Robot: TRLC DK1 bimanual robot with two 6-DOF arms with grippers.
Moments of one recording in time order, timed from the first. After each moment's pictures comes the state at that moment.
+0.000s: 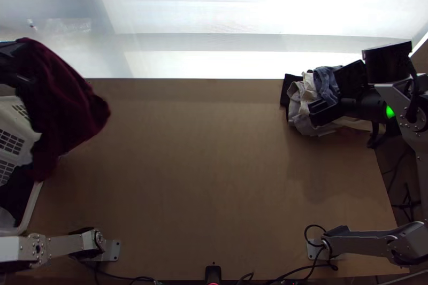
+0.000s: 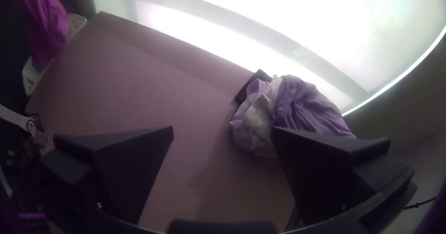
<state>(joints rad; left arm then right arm) 0.34 1.41 2.25 -1.13 0.46 0.48 0.37 1.45 2.09 -1.45 0.12 -0.14</state>
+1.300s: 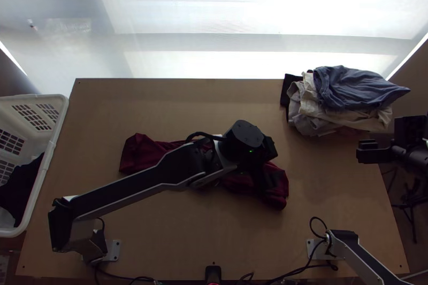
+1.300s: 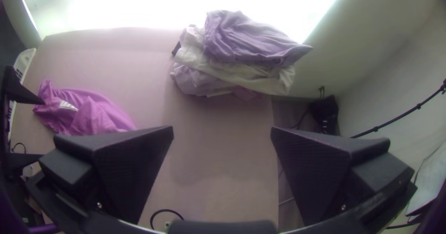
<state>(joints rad) -1.12 1.78 1.88 -0.58 0.04 0.17 -0.06 1.03 1.62 -1.43 0.11 -0.15</state>
